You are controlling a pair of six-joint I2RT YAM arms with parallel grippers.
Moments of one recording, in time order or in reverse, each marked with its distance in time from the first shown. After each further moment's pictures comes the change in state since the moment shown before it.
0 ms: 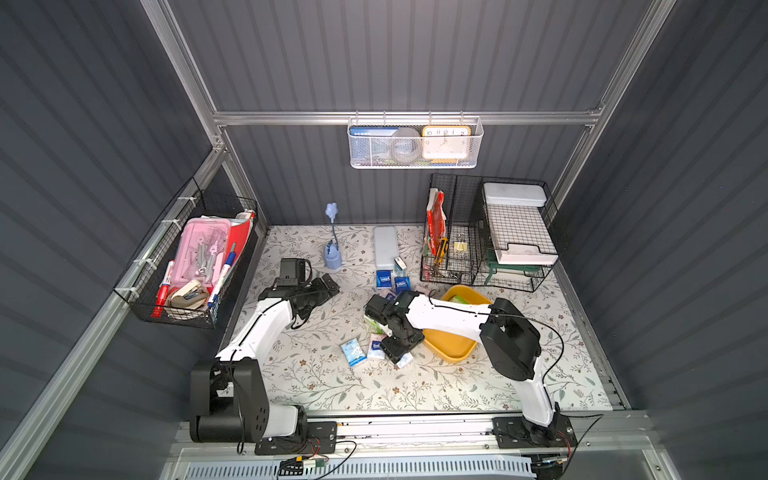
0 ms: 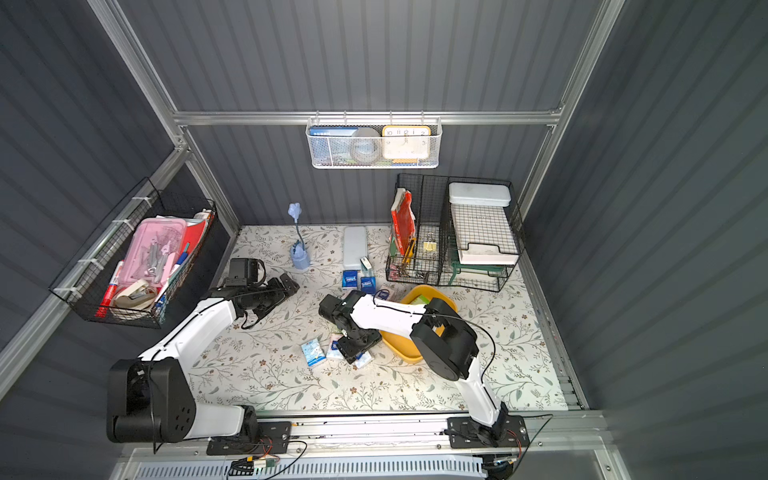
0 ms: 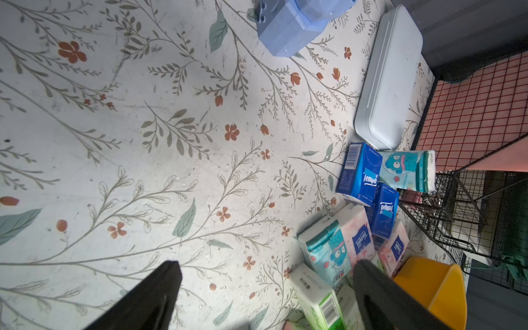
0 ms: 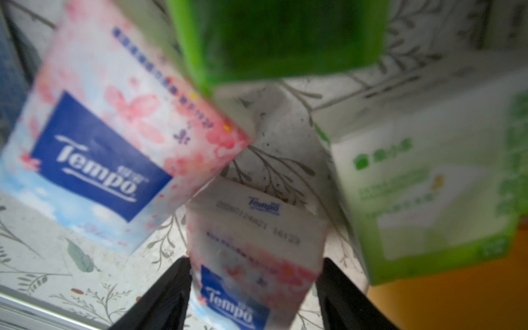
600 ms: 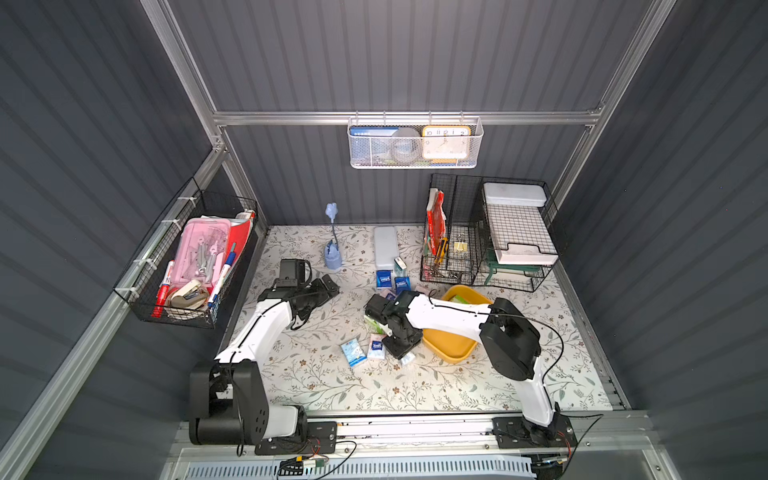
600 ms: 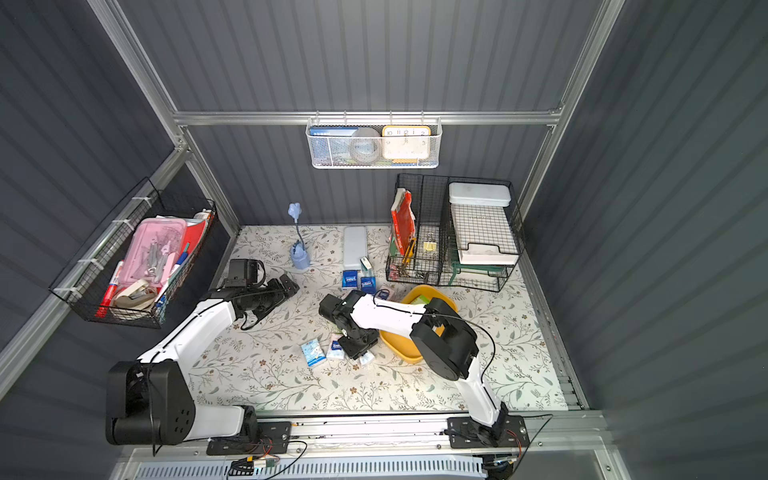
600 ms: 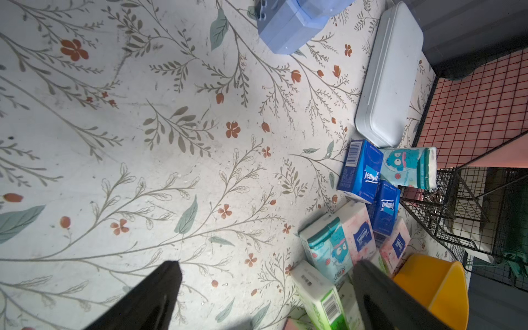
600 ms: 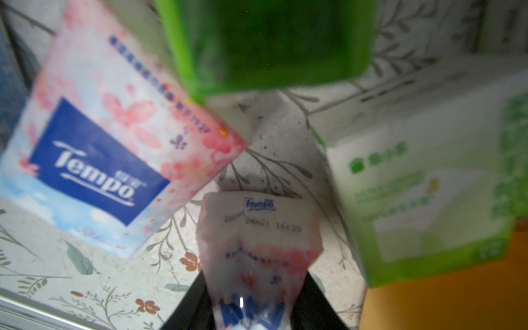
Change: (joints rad) left arm 0.000 -0.010 -0.006 -0.007 0.000 0.011; right arm 0.000 -0.009 0.001 0.001 0.002 0.008
